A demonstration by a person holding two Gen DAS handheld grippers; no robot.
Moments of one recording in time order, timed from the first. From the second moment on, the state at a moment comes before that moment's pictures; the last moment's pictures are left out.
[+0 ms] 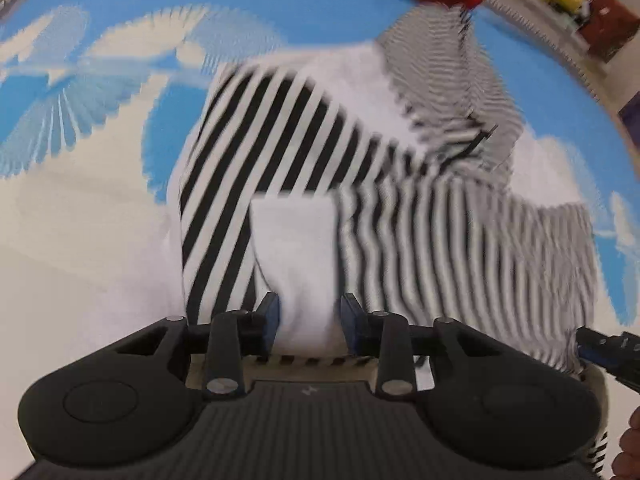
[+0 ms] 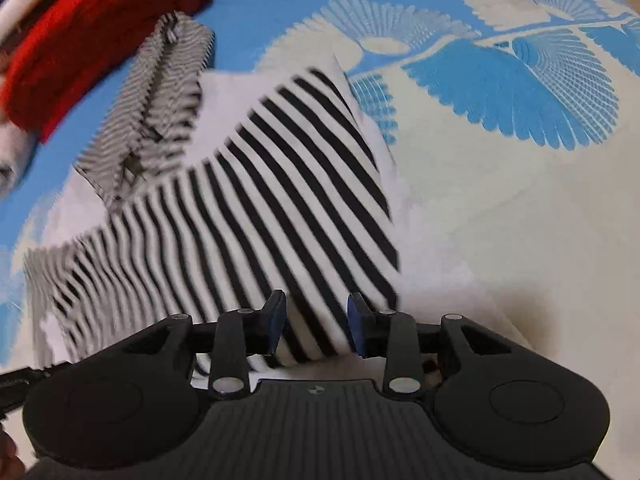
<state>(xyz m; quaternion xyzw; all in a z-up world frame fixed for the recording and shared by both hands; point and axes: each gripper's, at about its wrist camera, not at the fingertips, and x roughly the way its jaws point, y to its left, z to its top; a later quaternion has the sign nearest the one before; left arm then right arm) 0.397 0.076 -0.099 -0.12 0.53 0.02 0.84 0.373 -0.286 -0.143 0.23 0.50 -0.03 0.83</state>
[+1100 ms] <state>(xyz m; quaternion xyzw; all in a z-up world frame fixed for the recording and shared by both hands) 0.749 0.004 -0.103 -0.05 0.39 -0.05 0.92 0.375 -0.351 -0.136 0.07 0.48 -0.18 0.85</state>
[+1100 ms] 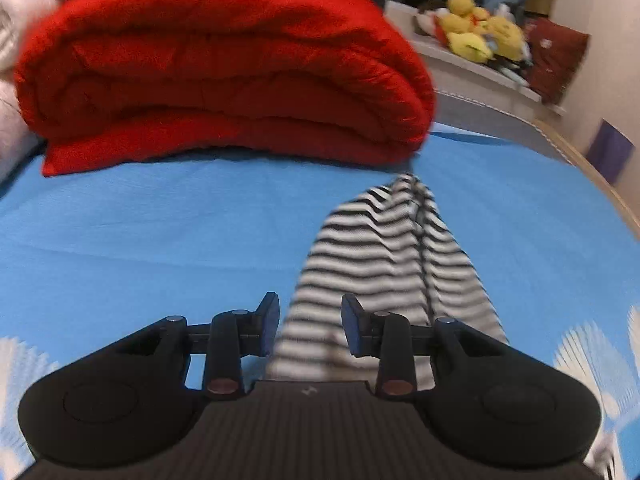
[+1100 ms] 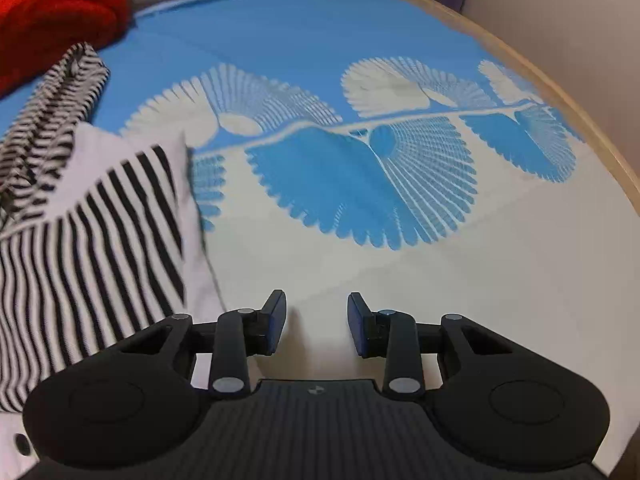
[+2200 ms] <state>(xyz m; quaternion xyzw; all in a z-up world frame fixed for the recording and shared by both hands) 0.358 0.044 -0.038 -0.04 0.46 -0.15 0.87 0.371 -0.330 -0.076 0.23 0.40 -0.12 0.88</state>
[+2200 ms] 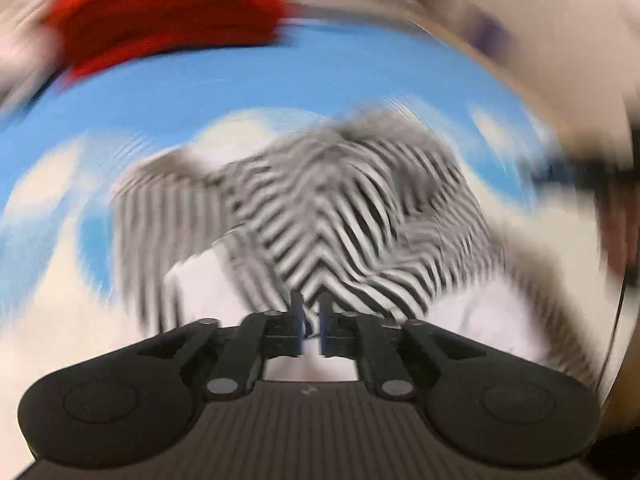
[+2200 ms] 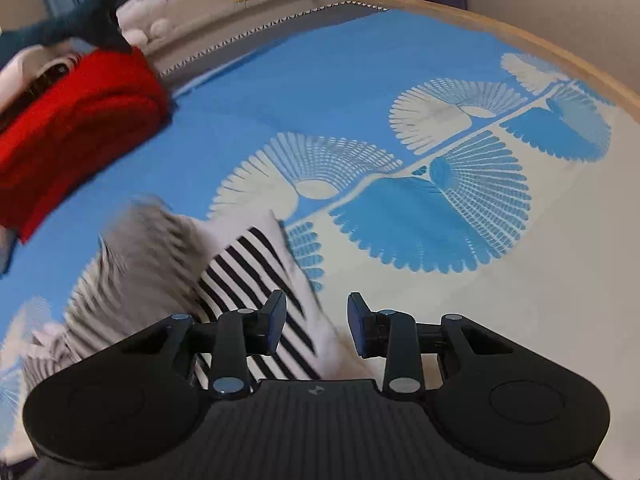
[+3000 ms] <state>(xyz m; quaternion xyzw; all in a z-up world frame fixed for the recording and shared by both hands) 0.410 0.047 -0.133 -0.32 0.52 -0.05 0.79 0.394 -0.215 -0.137 0.26 0.48 0.06 0.84</state>
